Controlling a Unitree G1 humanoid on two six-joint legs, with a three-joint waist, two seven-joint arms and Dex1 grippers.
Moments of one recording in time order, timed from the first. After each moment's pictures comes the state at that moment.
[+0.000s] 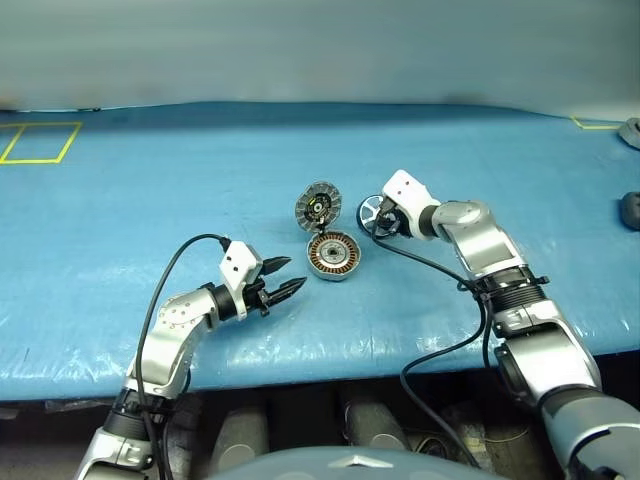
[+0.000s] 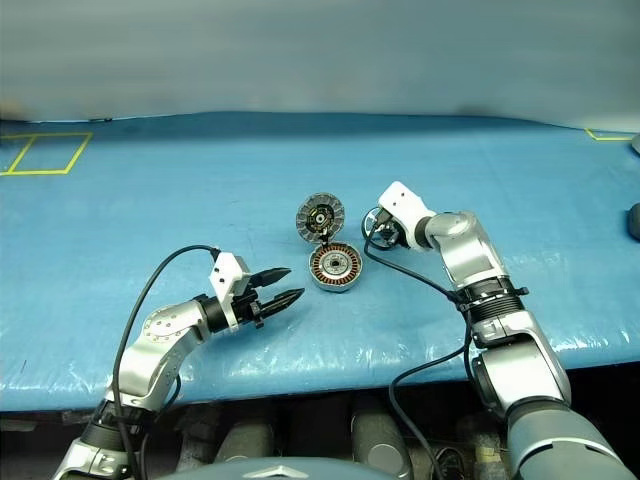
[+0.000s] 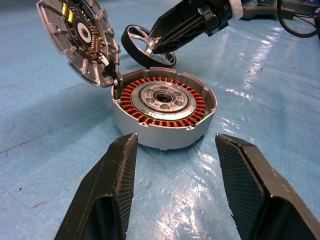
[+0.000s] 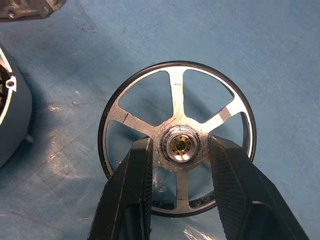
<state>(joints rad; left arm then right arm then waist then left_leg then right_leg) -0.10 0.38 -0.14 -0.12 -0.28 0.25 -0.78 -0.72 -0.48 0.22 0.41 -0.10 0.51 0.74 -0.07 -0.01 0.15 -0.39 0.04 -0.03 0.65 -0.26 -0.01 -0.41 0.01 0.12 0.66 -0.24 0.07</state>
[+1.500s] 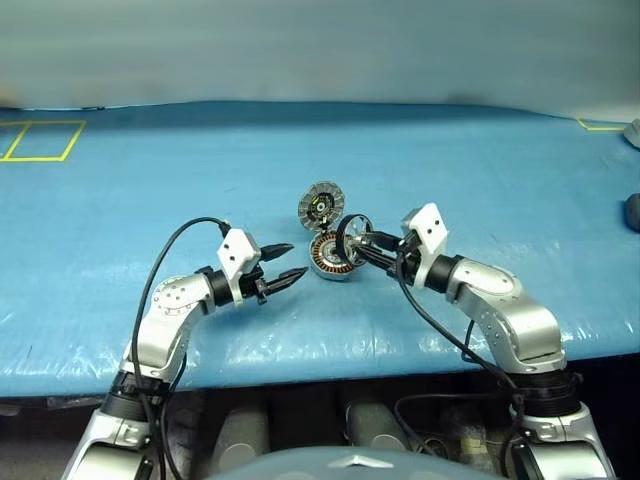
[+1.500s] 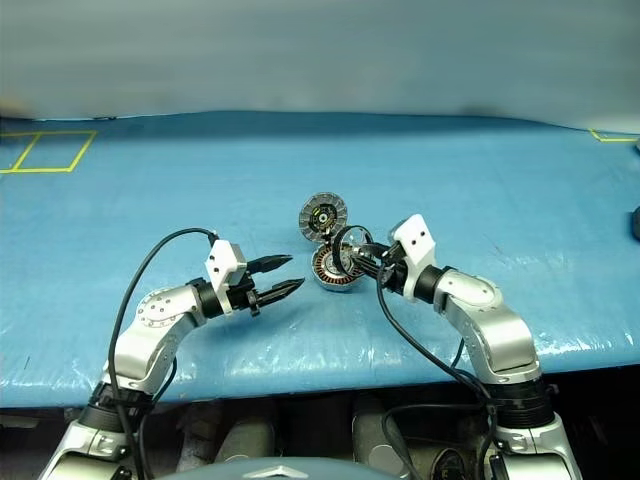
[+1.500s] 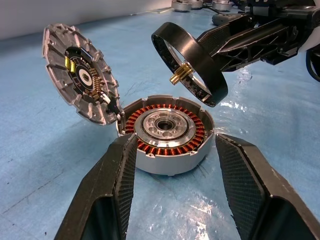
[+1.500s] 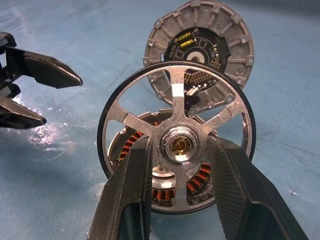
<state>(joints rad) -0.17 0.41 -0.13 -0.08 -0.28 0.17 -0.85 -0.23 -0.46 0.04 -0.28 0.36 0.62 0.68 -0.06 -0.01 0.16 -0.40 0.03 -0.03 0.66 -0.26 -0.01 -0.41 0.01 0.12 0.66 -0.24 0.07</state>
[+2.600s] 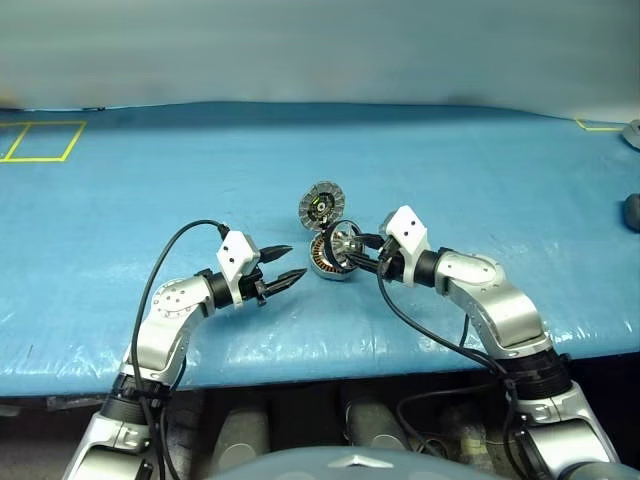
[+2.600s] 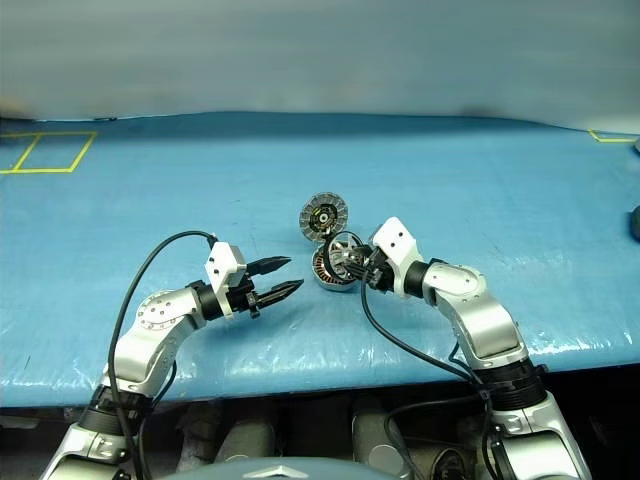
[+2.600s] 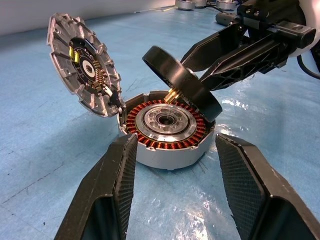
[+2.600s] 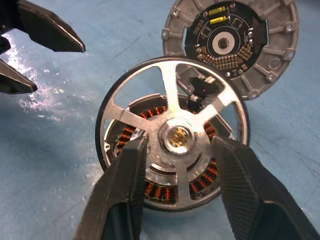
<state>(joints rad) -0.16 0.41 -0.13 -0.08 -0.29 0.17 -0.85 -0.31 -0.50 0.16 -0.17 0.24 0.55 0.73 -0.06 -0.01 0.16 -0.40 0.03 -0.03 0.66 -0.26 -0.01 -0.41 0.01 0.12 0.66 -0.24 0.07</state>
